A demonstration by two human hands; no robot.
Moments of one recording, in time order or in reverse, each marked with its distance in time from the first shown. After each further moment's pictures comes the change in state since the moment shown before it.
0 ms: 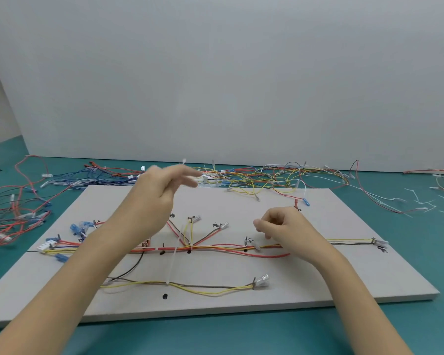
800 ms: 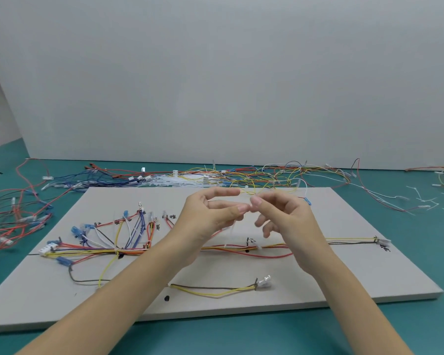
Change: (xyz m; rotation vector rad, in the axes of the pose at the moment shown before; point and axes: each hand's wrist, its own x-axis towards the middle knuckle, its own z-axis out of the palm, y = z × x) left_hand -0.002 0.025 0.069 -0.906 -0.142 -0.471; right_hand -0.017 -0.031 0.005 0.664 0.079 -0.131
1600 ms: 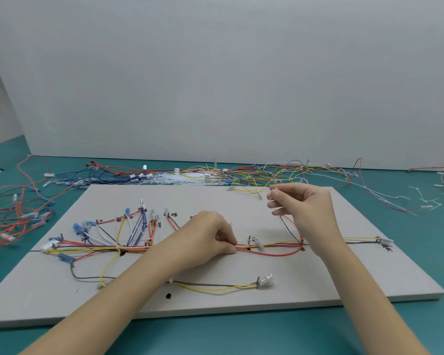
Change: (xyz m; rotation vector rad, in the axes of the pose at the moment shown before) left_hand 0.012 -0.029 -0.027 1.107 -0.287 0.186; right_hand 0.020 0.002 -0.019 -0.083 0.230 -0.081
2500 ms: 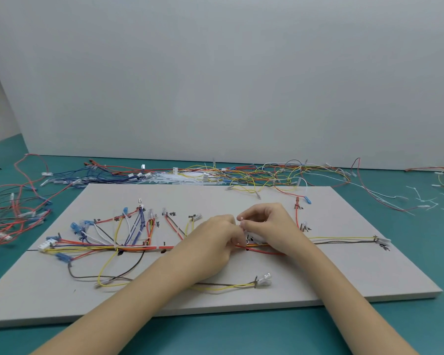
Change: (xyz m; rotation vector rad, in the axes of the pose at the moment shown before) left_hand -0.007 0.019 0.015 0.160 0.112 0.170; right_hand 0.006 0.045 0.024 -0.318 -0.349 0.088
